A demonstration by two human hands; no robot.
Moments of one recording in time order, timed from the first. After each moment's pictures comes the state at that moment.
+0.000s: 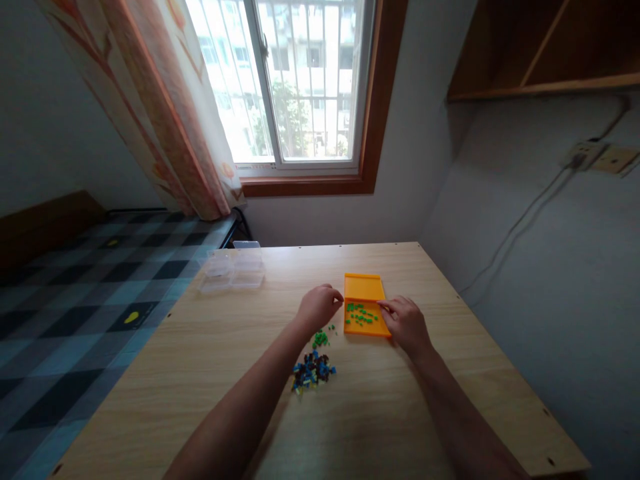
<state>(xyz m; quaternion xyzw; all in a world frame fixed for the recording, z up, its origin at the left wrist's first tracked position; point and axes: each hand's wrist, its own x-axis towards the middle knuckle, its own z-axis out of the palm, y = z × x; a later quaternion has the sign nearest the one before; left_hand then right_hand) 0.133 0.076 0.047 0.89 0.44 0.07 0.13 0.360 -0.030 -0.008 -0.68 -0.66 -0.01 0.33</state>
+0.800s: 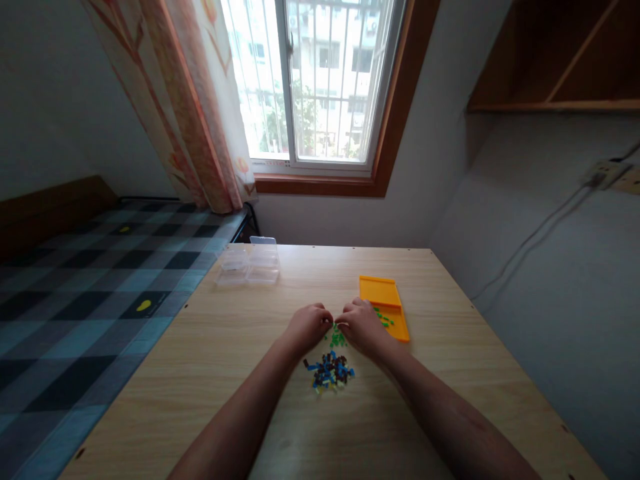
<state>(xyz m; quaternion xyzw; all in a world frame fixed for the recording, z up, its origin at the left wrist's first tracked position) 0.053 0.066 0.006 0.87 0.45 0.10 0.18 0.242 0.014 0.014 -0.56 -0.82 0.06 0.11</state>
